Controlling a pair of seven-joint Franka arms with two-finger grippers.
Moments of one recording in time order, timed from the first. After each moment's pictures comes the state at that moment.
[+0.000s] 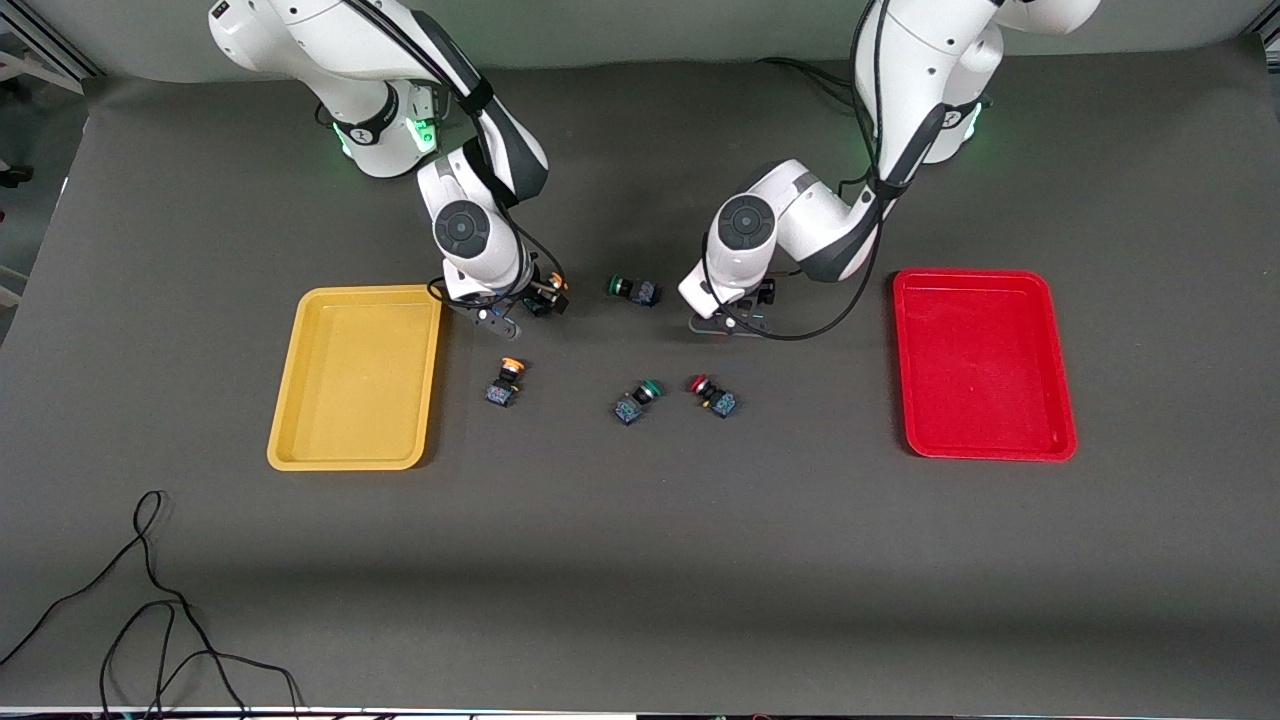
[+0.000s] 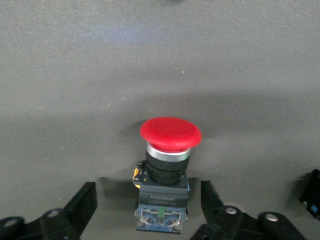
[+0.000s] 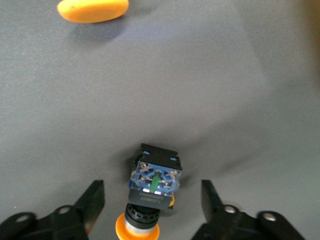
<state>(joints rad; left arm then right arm) -0.47 0.48 -0.32 -2.16 0.07 2.51 -0.76 0.71 0.32 -0.03 -2.36 0.29 2.54 0.98</state>
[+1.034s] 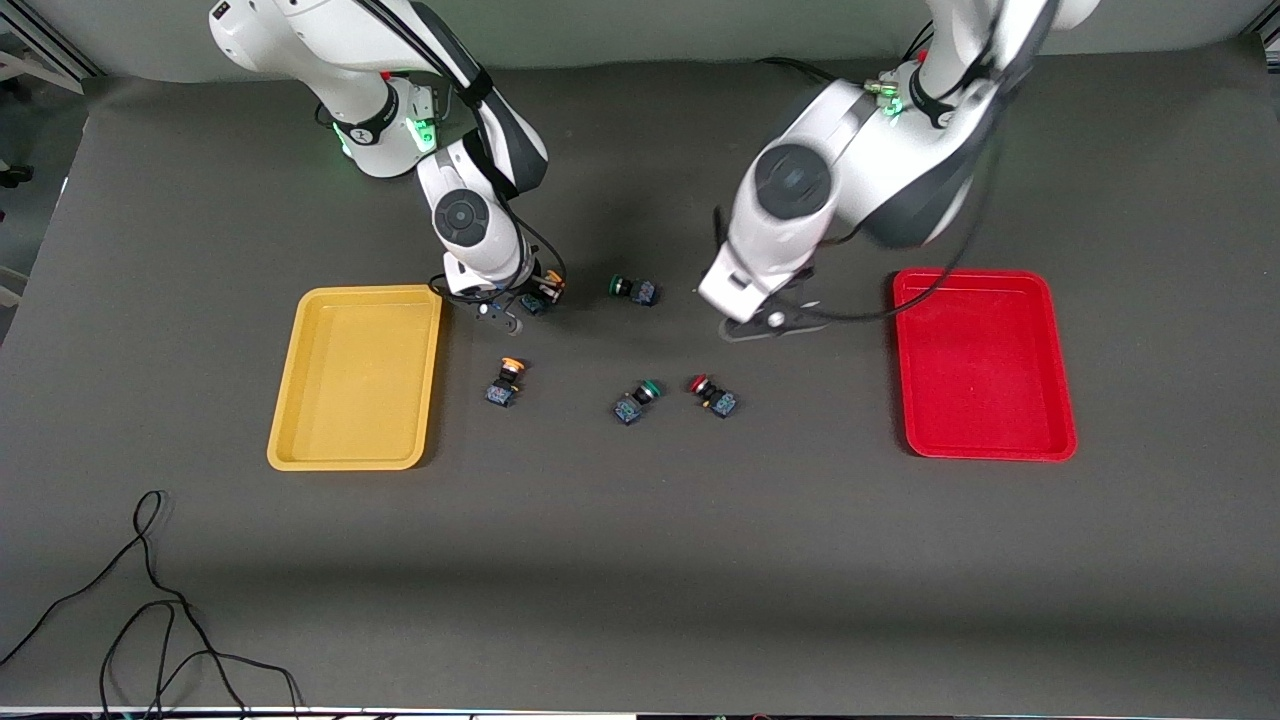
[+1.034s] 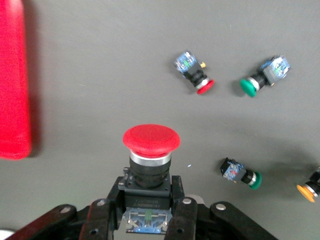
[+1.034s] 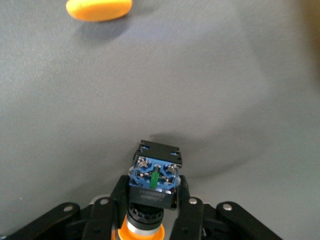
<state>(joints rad) -0.35 0.21 -0.31 -1.72 -0.03 1.80 -0.80 0.72 0.27 -0.05 -2.38 0.29 2.51 0.97</state>
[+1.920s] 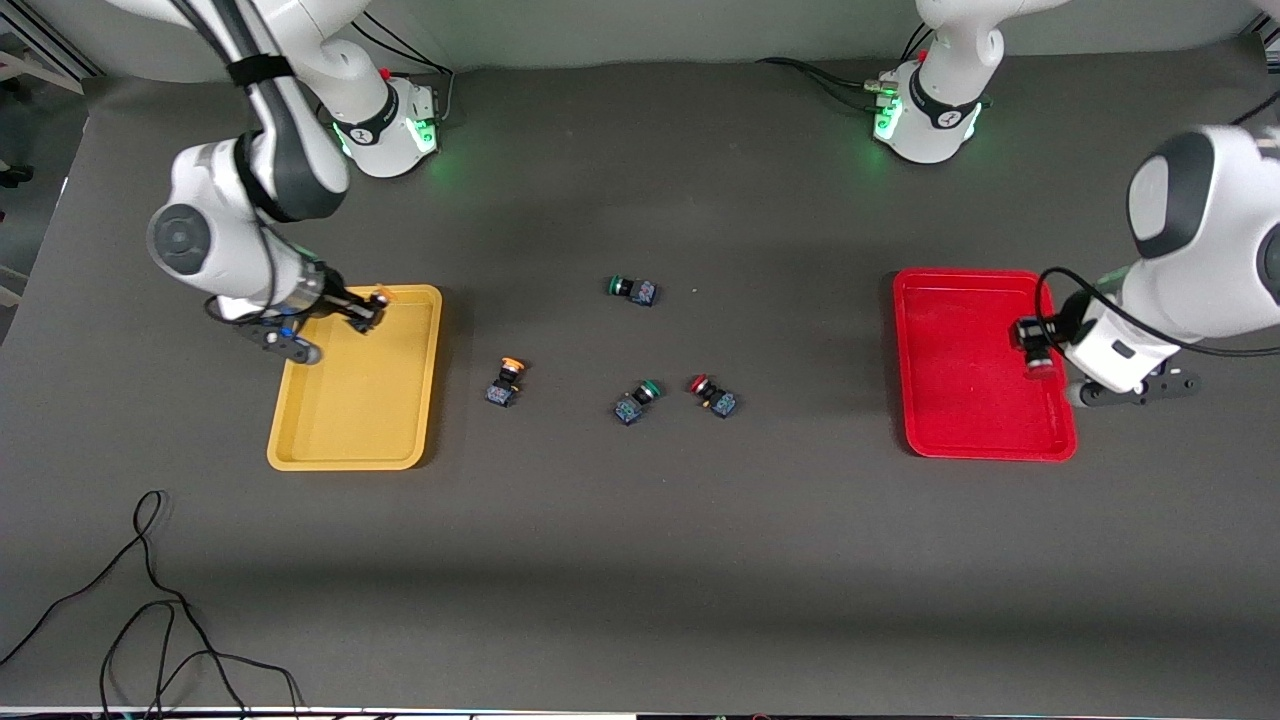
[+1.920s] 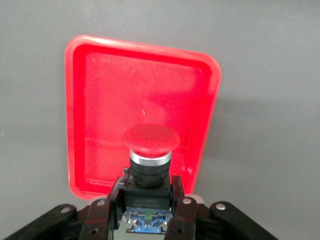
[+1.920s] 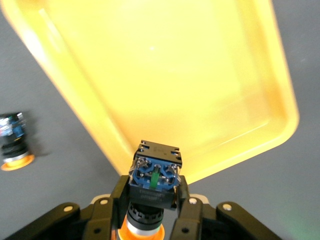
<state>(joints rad) 0.26 0.15 -0.28 -1.98 0.02 1.95 -0.13 0.72 -0.03 -0.64 -2.39 0.08 2.16 0.51</state>
